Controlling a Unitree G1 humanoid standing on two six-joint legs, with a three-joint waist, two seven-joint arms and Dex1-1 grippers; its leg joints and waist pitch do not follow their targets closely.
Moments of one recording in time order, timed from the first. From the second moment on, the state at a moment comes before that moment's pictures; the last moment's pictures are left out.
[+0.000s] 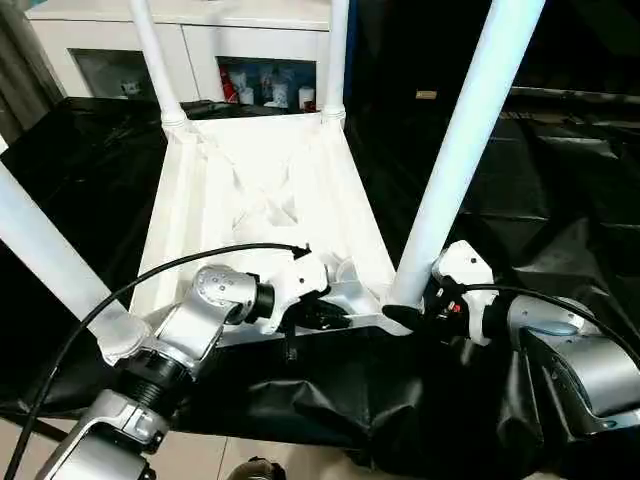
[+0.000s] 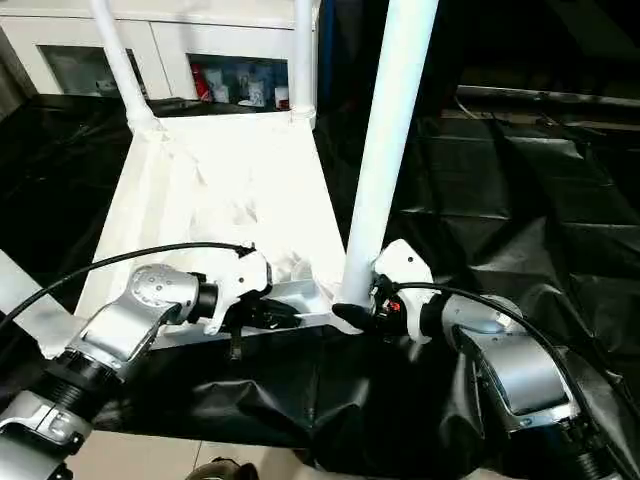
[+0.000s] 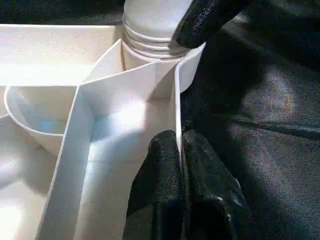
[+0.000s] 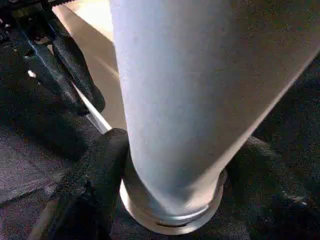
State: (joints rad) left arm -0.53 0.32 -0.37 0.39 -0.02 0.18 -1.14; right arm -0.24 -0.53 0.17 -0.08 0.20 0.50 0.82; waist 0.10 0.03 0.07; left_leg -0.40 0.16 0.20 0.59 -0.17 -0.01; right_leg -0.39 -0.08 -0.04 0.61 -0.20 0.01
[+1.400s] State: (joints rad) left arm -0.74 -0.01 -0.31 0.76 0.07 0.27 -0.59; right arm -0.42 -0.07 -0.05 0.31 0.08 0.36 0.09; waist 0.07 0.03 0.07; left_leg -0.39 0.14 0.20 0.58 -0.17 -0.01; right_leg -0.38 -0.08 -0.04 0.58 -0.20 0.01
